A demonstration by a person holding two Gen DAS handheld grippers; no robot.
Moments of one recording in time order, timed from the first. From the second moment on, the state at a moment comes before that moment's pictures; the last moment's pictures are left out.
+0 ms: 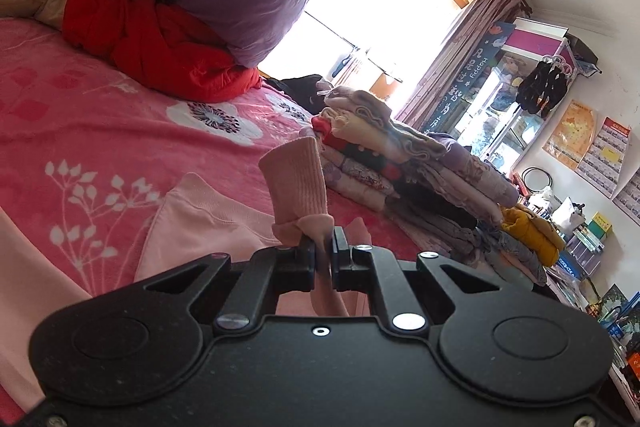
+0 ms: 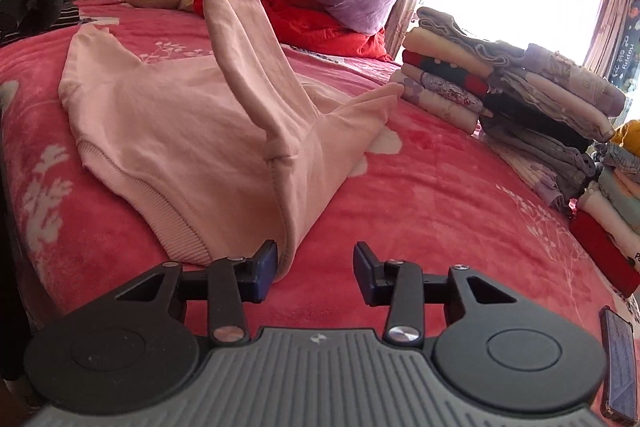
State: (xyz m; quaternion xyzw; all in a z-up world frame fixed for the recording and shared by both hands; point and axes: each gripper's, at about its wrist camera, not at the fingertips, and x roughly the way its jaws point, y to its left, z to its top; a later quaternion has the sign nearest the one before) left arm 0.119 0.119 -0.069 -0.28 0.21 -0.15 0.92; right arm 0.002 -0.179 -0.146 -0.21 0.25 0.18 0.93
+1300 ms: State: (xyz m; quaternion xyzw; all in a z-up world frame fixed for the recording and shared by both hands) left arm 0.140 0.162 -0.112 -0.25 0.28 -0.11 0.92; right arm -0.023 -0.154 -0.148 -0.31 0.23 0.21 0.90
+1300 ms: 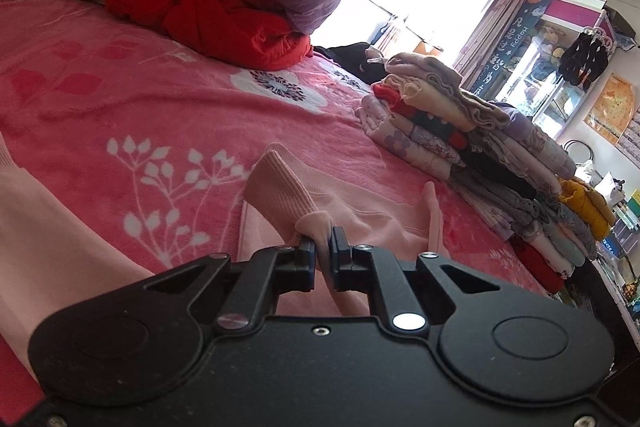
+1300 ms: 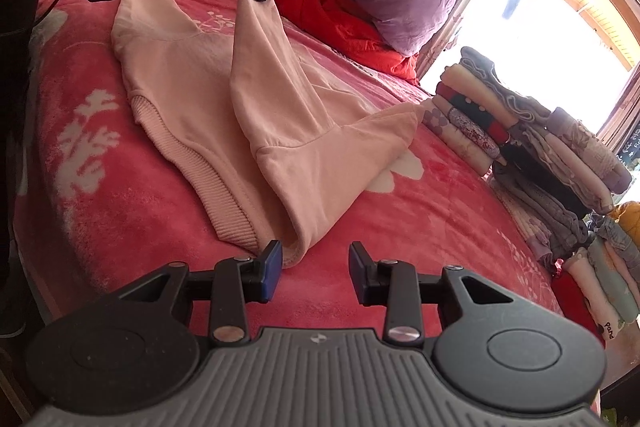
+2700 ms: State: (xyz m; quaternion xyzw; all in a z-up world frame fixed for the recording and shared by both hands) left arm 0.305 -0.005 -0.121 -0.21 0.37 -0.16 0.89; right arm 0.053 -0.162 -0.156 -0.06 0.28 0.32 0.91
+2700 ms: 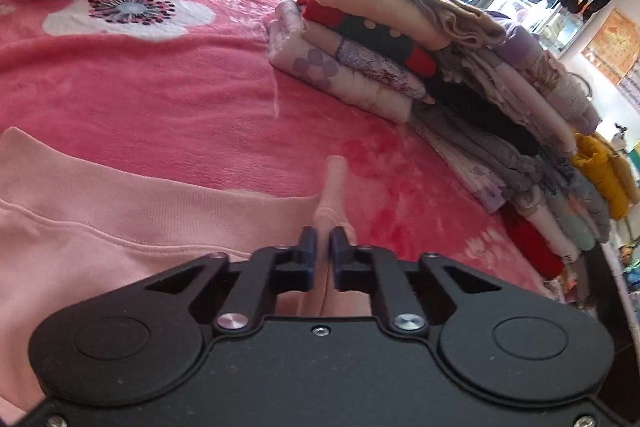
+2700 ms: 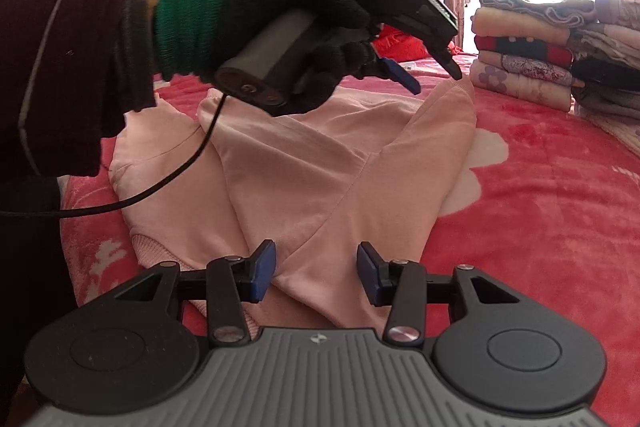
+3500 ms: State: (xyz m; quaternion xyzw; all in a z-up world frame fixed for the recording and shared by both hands) left arm 0.318 -0.028 -0.131 -0.10 0.38 -0.12 0.91; right arm 0.052 -0.164 -0.160 -0.05 0.29 0.34 0.89
